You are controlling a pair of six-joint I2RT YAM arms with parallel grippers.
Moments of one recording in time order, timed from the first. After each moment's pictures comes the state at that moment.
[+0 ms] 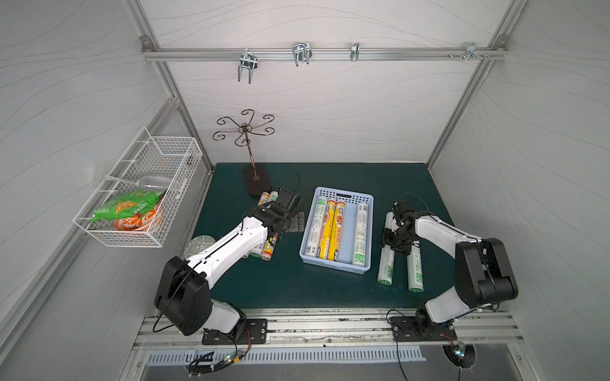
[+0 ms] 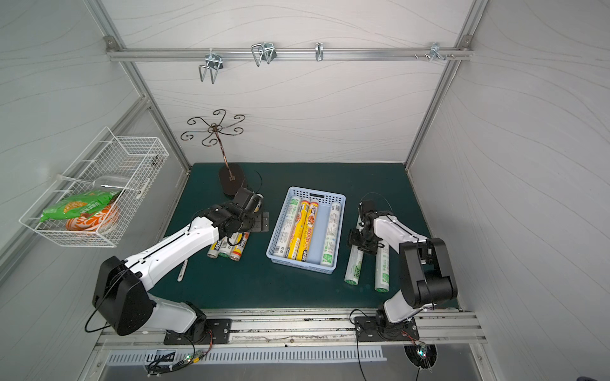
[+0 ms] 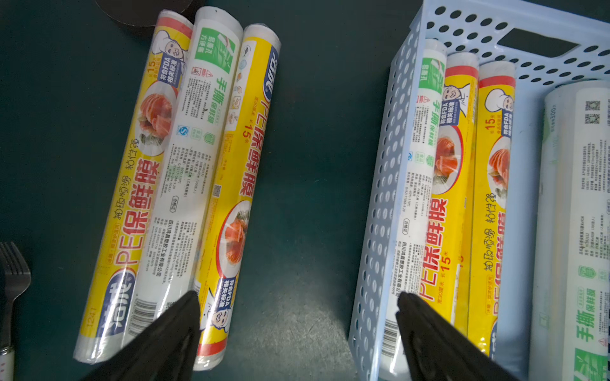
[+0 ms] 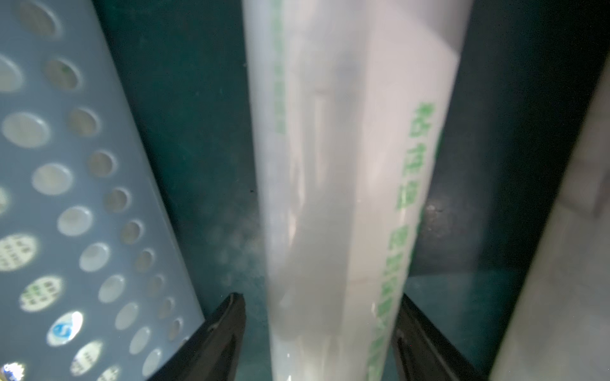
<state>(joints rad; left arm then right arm) -0.55 1.43 1.14 -0.75 -0.25 -0.51 0.22 1.56 0.90 -0.76 -0.15 0.42</state>
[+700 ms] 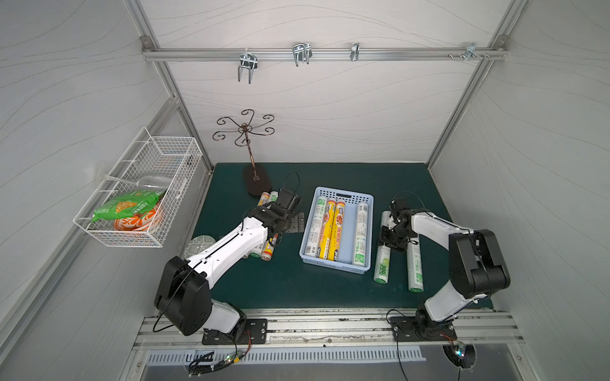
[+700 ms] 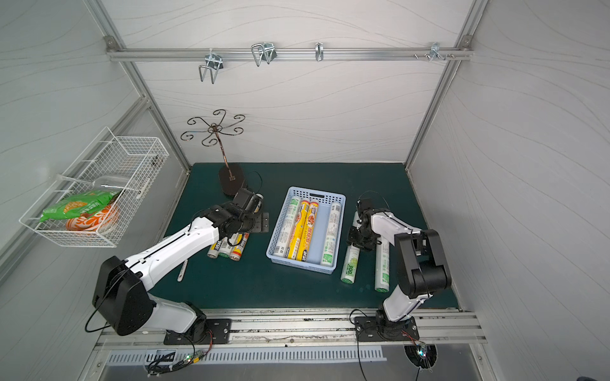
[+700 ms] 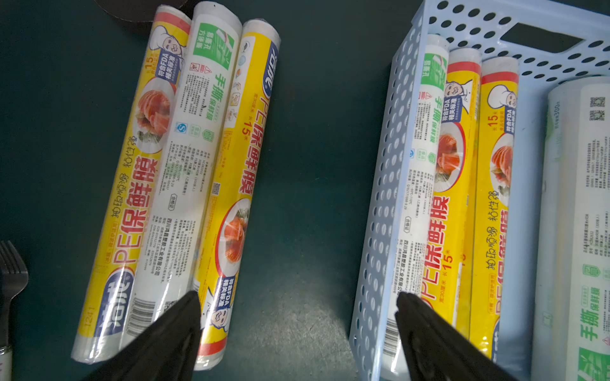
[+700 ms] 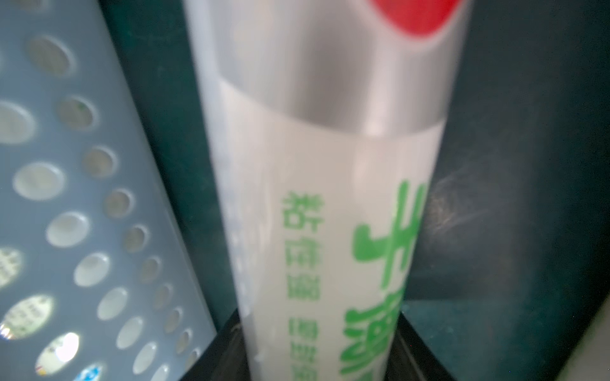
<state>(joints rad) -0.55 1.43 1.13 -0.75 -0.25 -0.51 0.22 1.63 0.94 -0.73 -0.19 0.42</state>
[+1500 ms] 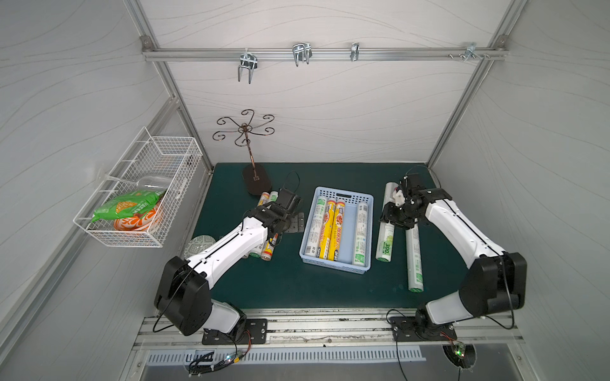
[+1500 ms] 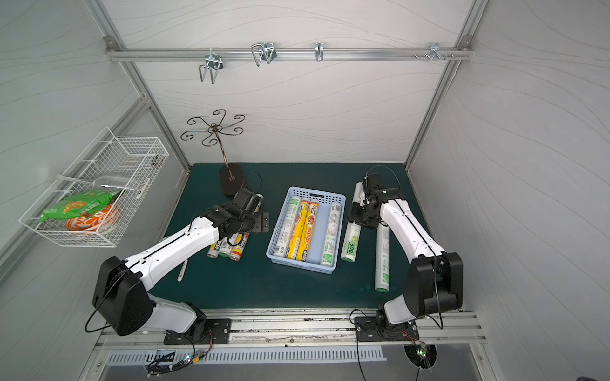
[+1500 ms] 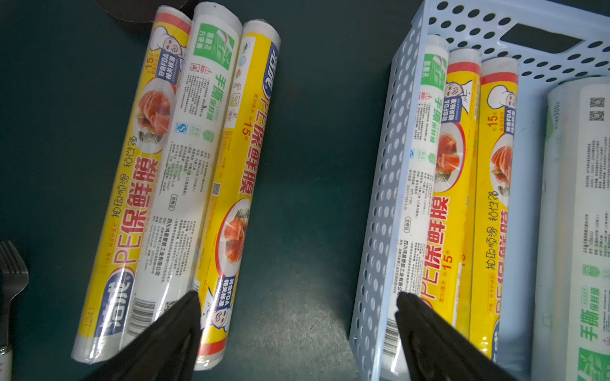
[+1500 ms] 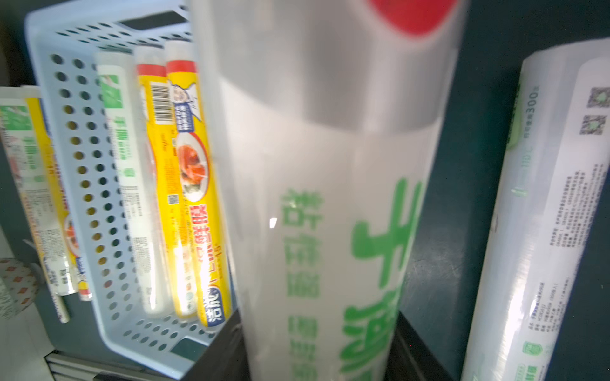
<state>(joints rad) -0.55 1.43 1.13 -0.75 -0.25 -0.51 0.24 1.47 1.28 -0.99 -0.23 0.41</state>
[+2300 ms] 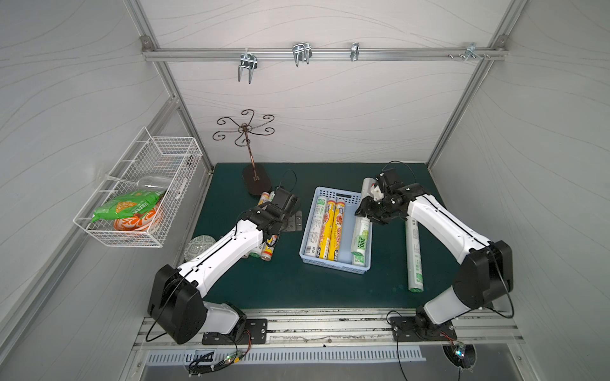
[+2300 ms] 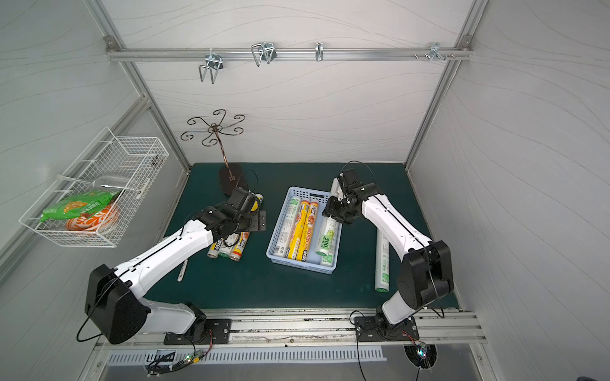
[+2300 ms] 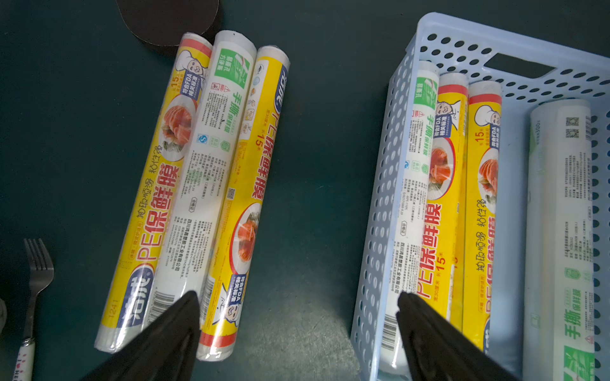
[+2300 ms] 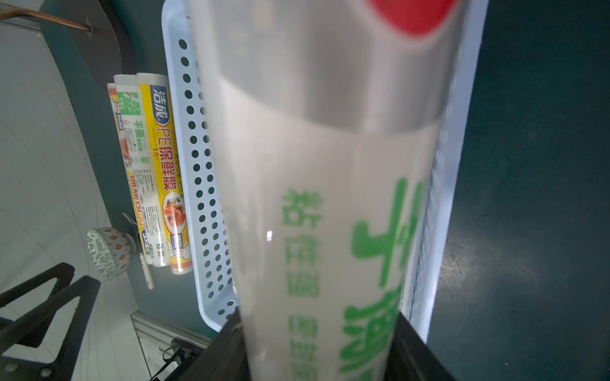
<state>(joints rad) -0.55 1.37 1.13 -0.76 -0.28 -0.52 0.44 1.58 1.35 -0.87 -0.29 0.63</state>
